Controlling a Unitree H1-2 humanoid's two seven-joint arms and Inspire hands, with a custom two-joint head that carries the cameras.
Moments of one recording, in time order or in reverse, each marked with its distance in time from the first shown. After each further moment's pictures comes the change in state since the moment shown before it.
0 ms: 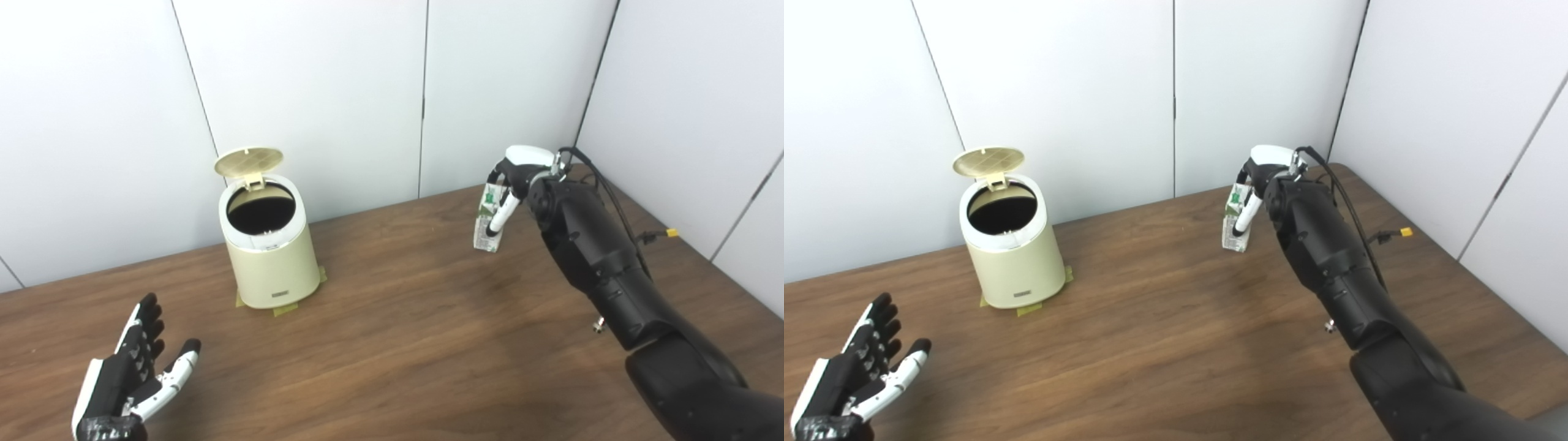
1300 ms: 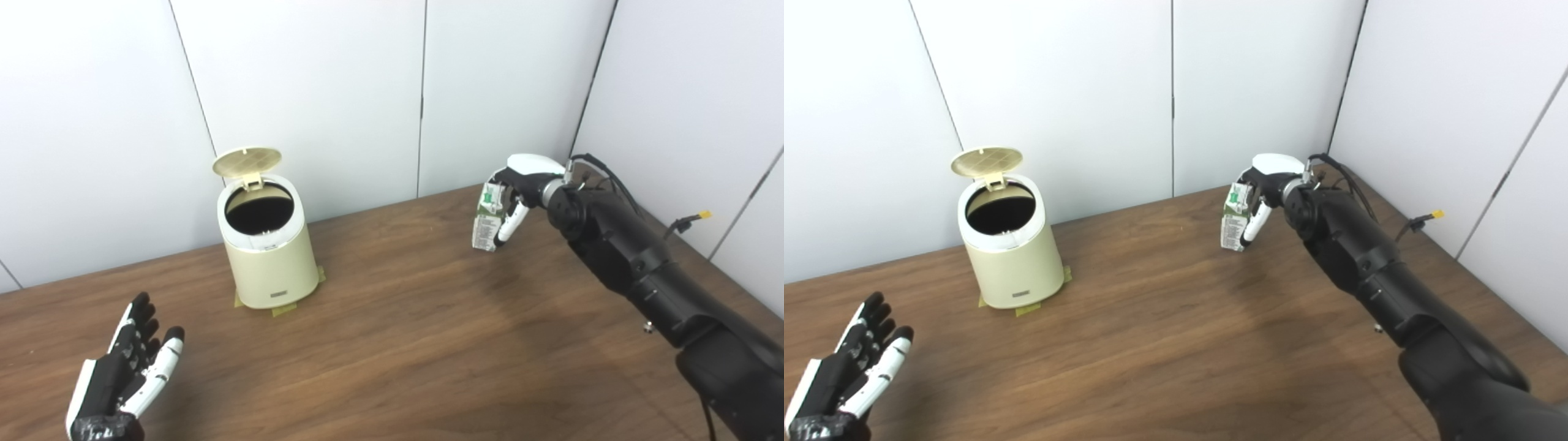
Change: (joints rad) left arm -0.004 -0.004 0.012 0.003 -0.012 0.001 0.012; right arm 0.019 -0.135 0.176 0.028 0.326 -0.111 -0.161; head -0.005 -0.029
